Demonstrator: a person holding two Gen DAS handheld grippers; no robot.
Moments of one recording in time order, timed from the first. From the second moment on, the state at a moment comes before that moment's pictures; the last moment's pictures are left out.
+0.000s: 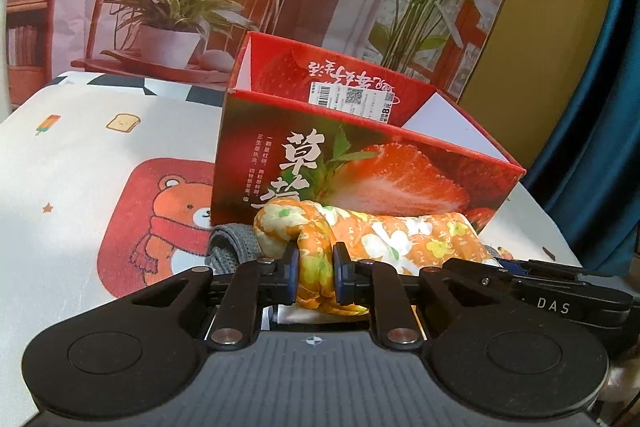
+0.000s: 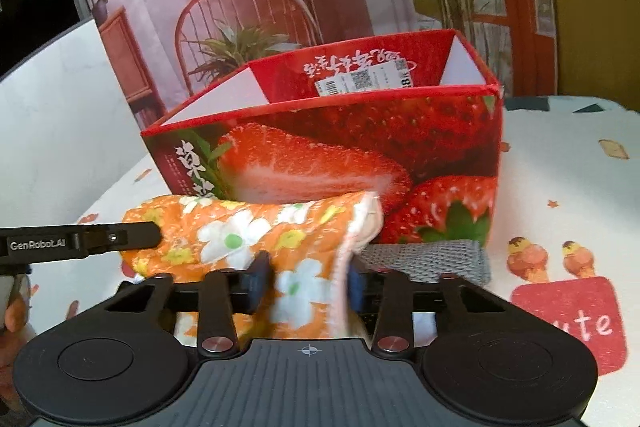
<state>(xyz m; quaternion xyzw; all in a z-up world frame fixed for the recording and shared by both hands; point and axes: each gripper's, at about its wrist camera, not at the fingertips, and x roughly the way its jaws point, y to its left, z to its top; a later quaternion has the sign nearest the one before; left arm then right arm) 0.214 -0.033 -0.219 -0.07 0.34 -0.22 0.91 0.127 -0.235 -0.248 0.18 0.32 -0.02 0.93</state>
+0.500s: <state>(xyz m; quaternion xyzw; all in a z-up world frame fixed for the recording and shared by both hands) 0.208 -0.028 -0.222 -0.07 0.34 -0.22 0.91 0.117 -0.228 -0.239 0.17 0.31 -0.02 0.93</state>
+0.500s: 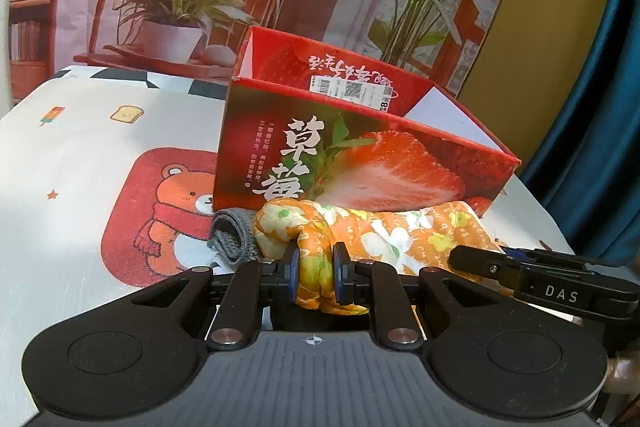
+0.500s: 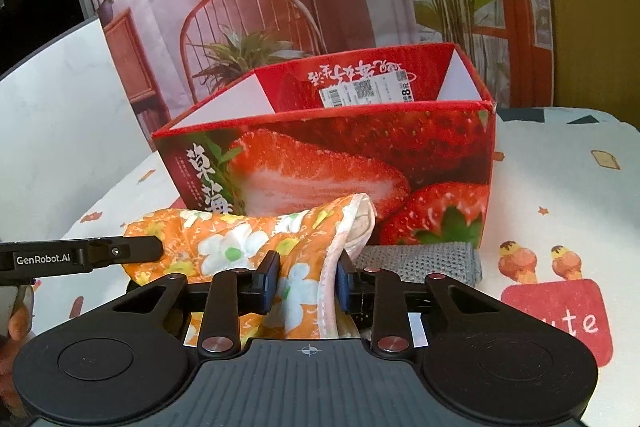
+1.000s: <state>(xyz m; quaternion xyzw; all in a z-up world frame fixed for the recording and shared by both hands) 0.201 -0.023 -0.169 -0.06 0.24 -0.24 0.94 0.121 -0.229 -0.187 0.13 0.25 0.00 0.96</state>
